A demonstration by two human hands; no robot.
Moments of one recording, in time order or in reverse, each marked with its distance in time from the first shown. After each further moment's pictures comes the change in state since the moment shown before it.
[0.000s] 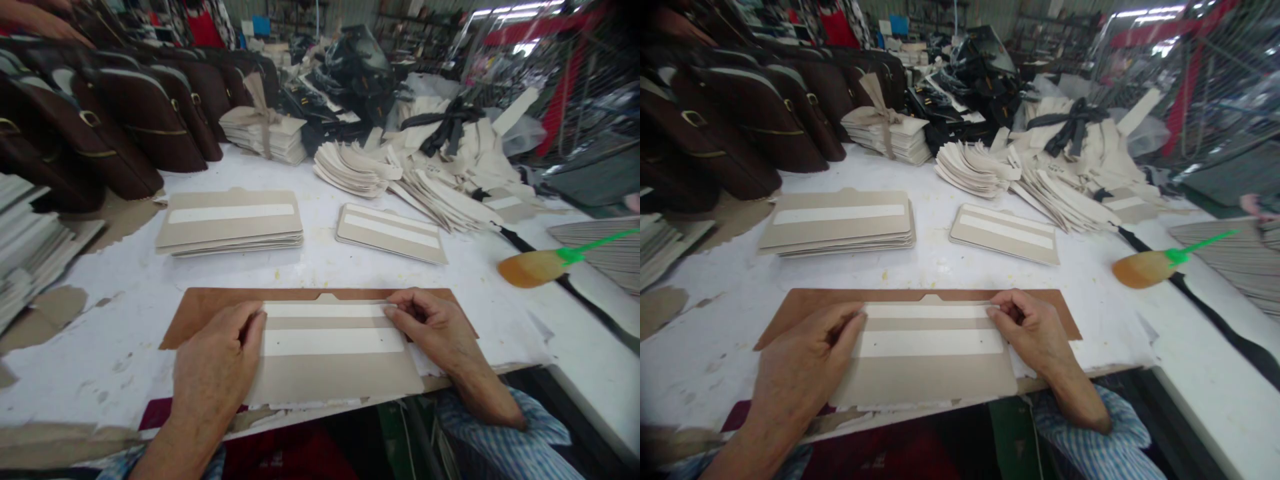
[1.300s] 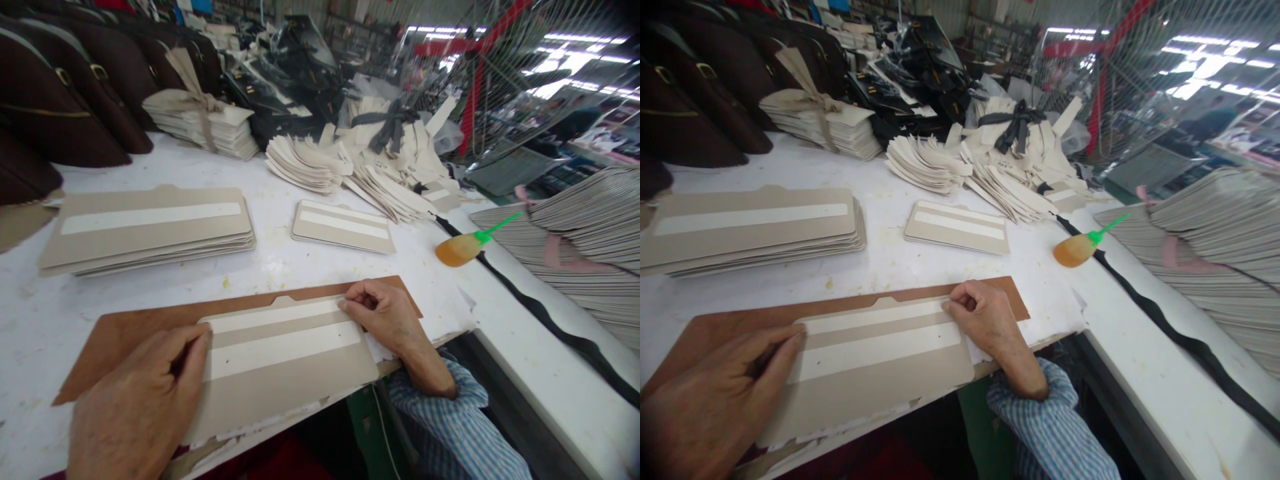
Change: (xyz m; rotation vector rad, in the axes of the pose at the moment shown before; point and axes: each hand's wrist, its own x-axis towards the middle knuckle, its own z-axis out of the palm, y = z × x) left_hand 0.002 -0.014 0.009 0.098 0.032 0.044; right_hand 0.004 -0.019 0.001 -0.062 0.047 0.005
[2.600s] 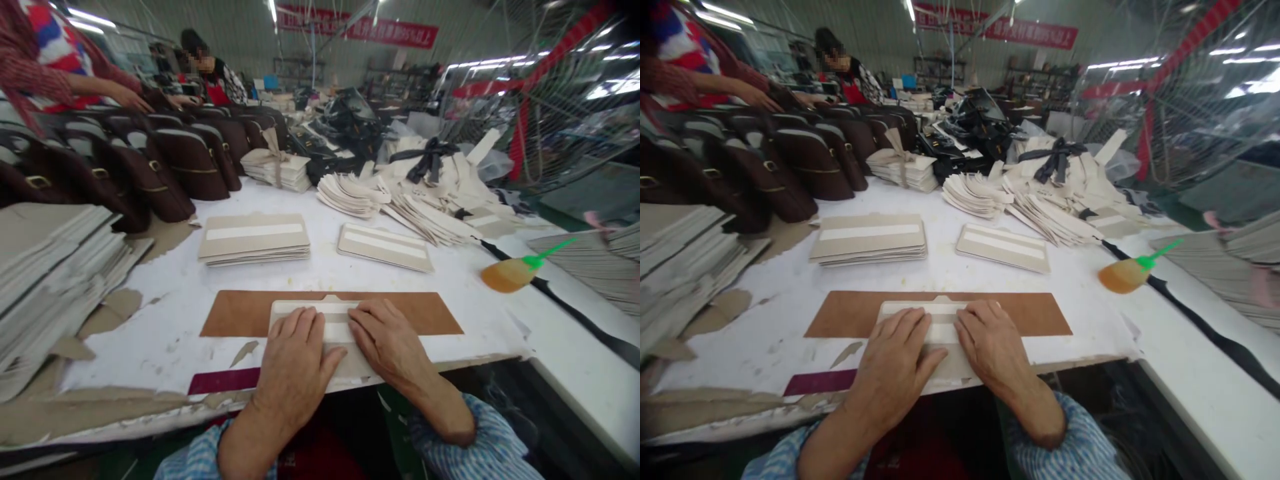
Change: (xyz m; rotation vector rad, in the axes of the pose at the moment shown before) left_hand -0.032 0.066 0.010 -0.027 0.081 0.490; right_hand -0.032 -0.025 0.046 -0.407 0.075 -0.717
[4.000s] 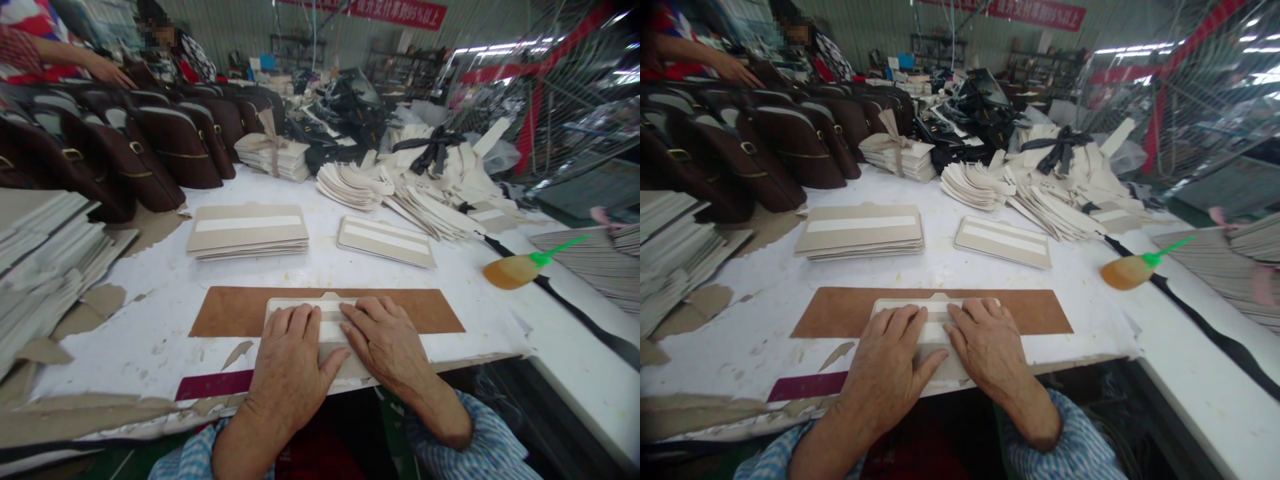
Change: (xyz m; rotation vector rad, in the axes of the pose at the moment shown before) left_hand 0.005 -0.002 0.001 -0.045 0.011 -0.016; right_hand 0.003 -0.007 -0.002 -0.189 -0.109 0.062
